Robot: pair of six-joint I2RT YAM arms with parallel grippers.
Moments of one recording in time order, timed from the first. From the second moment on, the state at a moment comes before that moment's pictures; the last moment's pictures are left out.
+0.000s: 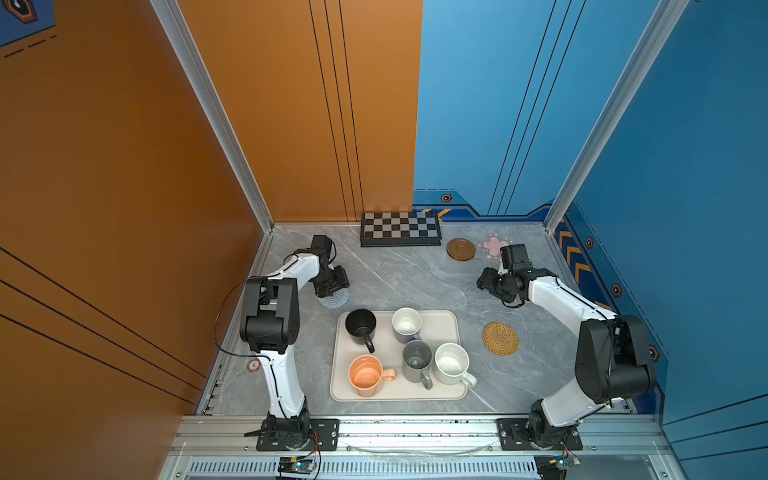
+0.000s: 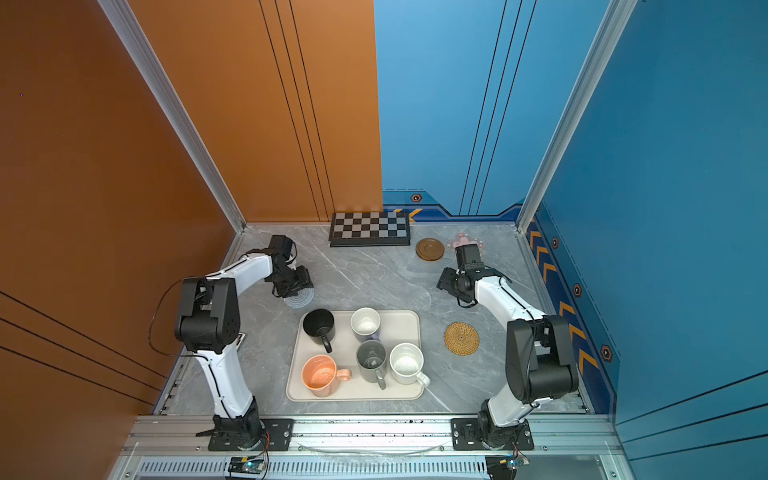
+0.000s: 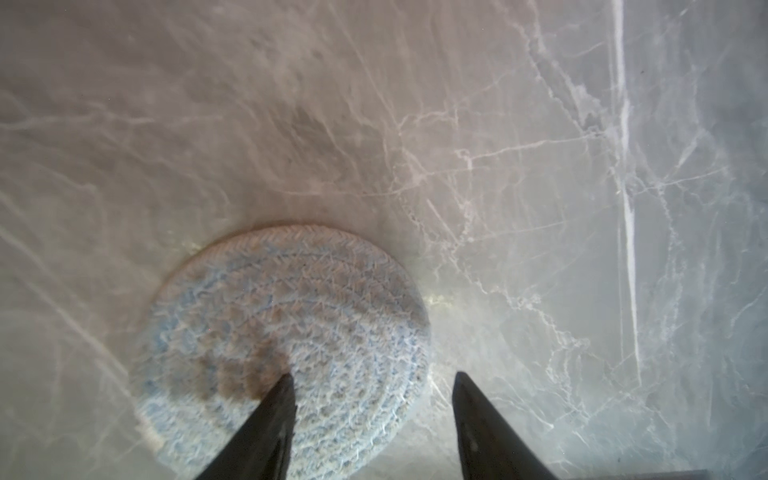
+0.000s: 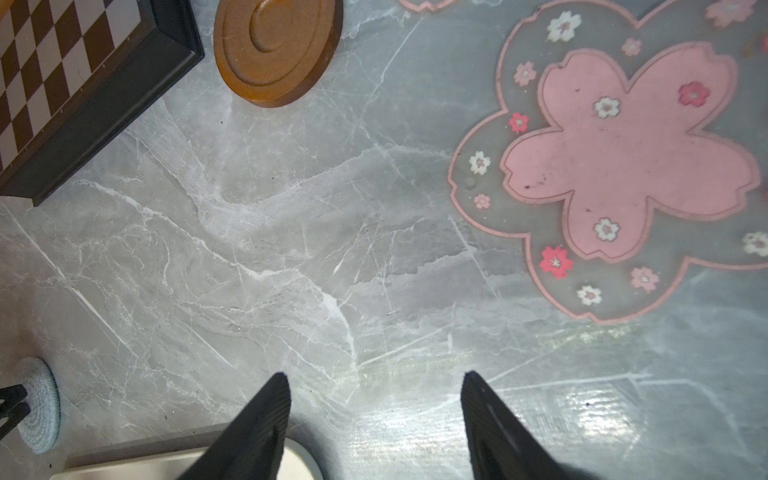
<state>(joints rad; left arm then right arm) -0.05 1.98 1.40 -0.71 0.16 -0.46 0.14 1.60 1.06 -0.46 -0.09 0.59</state>
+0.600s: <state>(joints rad) -0.03 2.08 1.55 -0.73 0.14 -0.44 0.15 1.60 1.06 -0.48 -0.07 0.59</state>
